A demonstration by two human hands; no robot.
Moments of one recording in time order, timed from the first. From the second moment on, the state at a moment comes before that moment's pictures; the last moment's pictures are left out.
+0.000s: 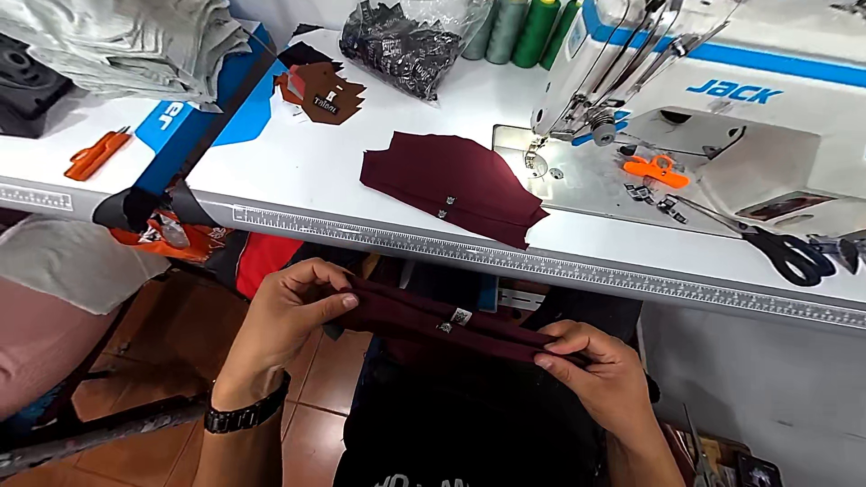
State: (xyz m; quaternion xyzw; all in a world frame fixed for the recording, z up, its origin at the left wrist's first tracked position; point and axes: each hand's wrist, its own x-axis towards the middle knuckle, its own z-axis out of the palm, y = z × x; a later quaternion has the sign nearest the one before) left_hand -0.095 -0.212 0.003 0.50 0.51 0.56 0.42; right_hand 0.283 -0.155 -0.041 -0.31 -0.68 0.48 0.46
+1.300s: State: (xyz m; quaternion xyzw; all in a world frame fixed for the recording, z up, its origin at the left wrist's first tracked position) left_hand -0.041 -0.157 -0.066 0.45 0.52 0.47 0.55; right_hand 0.361 0.120 0.006 -0.57 -0.80 0.06 0.15
